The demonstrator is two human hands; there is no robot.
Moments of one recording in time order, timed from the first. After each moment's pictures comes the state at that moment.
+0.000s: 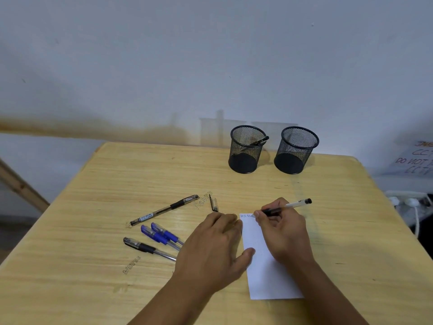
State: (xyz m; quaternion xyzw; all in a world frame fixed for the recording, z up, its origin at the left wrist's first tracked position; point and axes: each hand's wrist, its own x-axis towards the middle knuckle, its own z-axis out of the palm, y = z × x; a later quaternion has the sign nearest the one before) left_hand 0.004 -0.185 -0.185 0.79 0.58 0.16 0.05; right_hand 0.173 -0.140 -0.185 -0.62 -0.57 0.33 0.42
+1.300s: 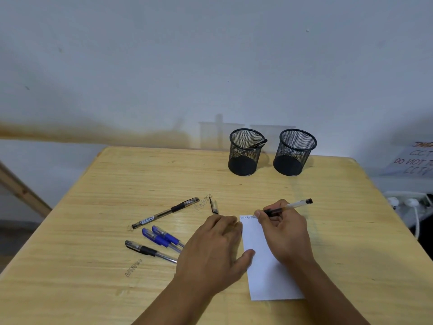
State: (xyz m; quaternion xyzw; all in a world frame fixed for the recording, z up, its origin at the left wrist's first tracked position) left_hand 0.004 -0.186 -0.184 0.79 0.59 0.16 0.06; right_hand 0.173 -0.140 -0.180 -0.64 -0.57 0.31 0.41
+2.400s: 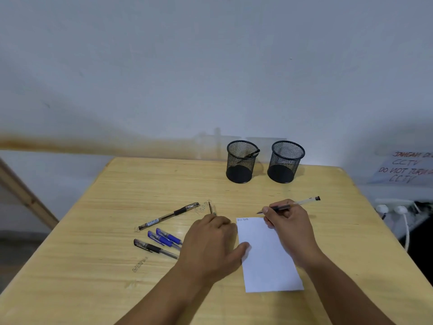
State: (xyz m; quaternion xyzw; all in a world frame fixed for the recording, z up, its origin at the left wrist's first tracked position) left_hand 0.006 -0.187 -0.172 0.78 0.60 0.19 0.02; right_hand 0.196 -0.142 -0.158 -0.61 -0.48 0.42 0.47
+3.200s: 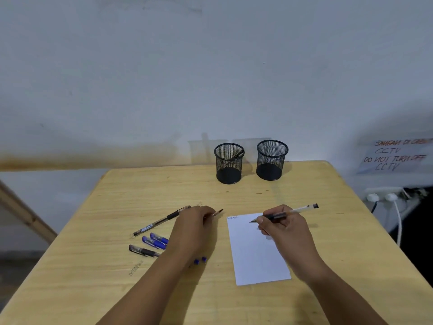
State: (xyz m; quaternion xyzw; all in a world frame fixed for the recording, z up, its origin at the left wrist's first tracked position) left_hand -0.006 -0.159 -0.154 0.68 0.68 0.23 0.16; right_hand 0.210 -0.189 -0.140 -0.56 -0.48 0.46 0.49
